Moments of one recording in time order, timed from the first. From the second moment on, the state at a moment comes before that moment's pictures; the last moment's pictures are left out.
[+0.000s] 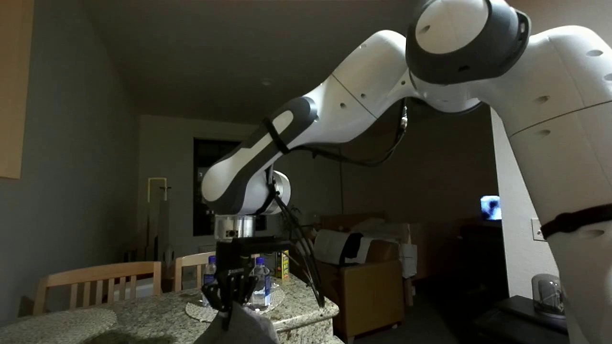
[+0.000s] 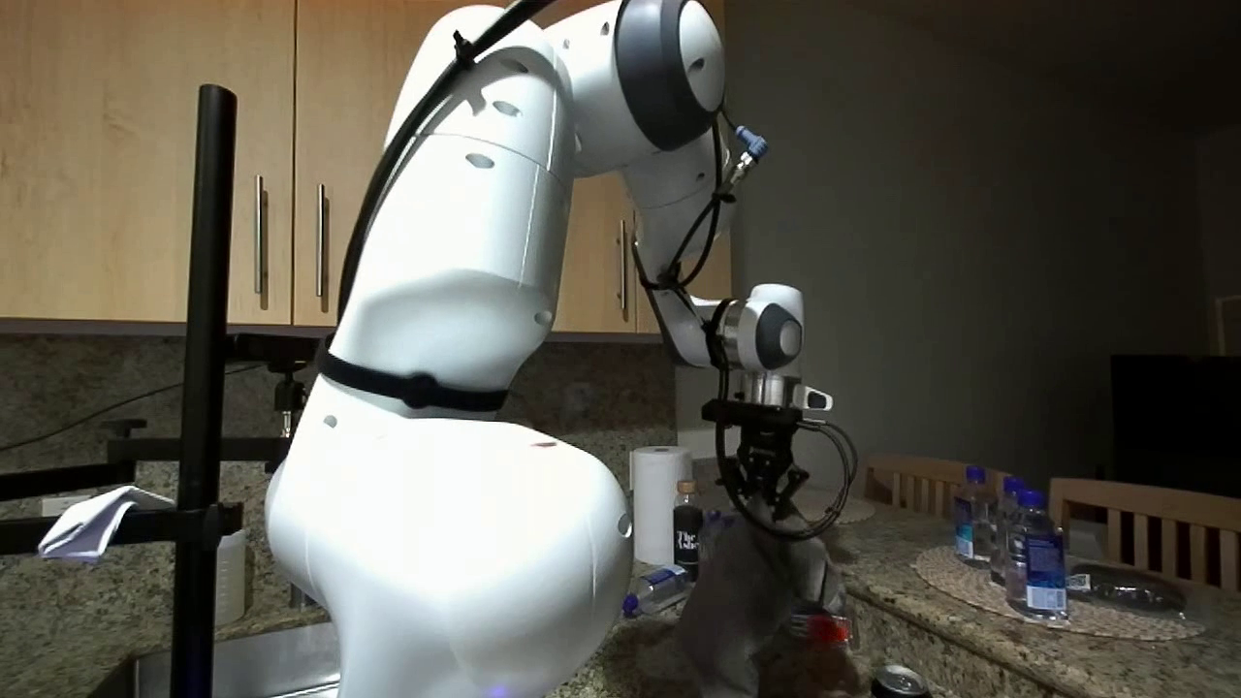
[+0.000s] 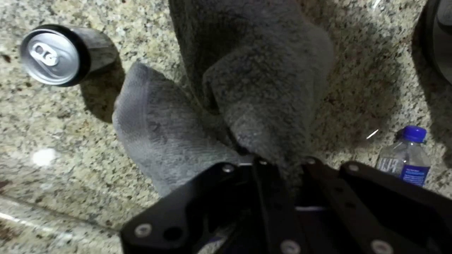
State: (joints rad) arm 0.18 0.18 0.14 -2.02 0.09 2.19 0.03
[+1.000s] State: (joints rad) arm 0.08 0.13 0.00 -1.96 -0.14 2.02 0.28
